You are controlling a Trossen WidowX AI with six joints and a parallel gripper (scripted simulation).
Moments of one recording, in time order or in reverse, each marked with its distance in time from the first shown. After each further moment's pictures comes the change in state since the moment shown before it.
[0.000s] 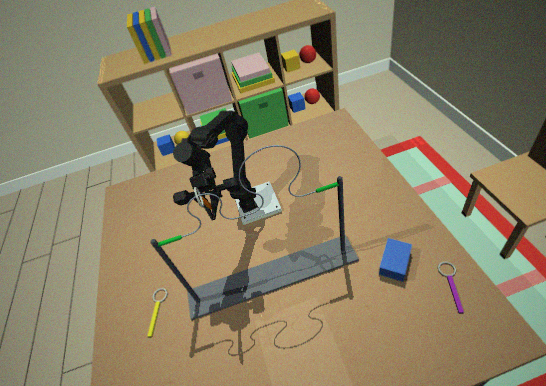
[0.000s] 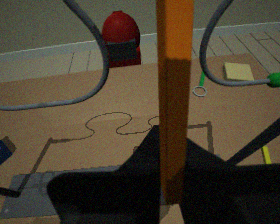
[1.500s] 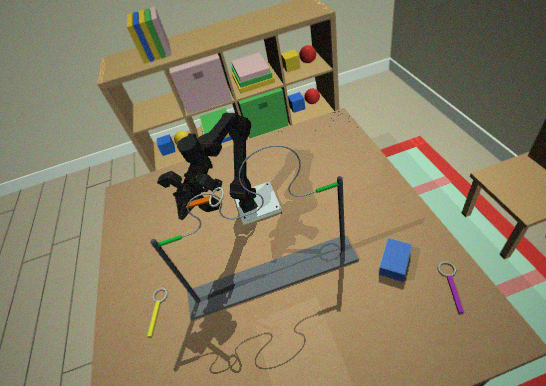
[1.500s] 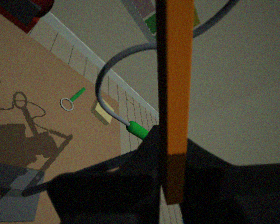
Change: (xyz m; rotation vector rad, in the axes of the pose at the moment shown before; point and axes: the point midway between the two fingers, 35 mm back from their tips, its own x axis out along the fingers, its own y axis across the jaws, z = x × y) arm -0.013 -0.065 0.033 -0.899 -0.102 -0.540
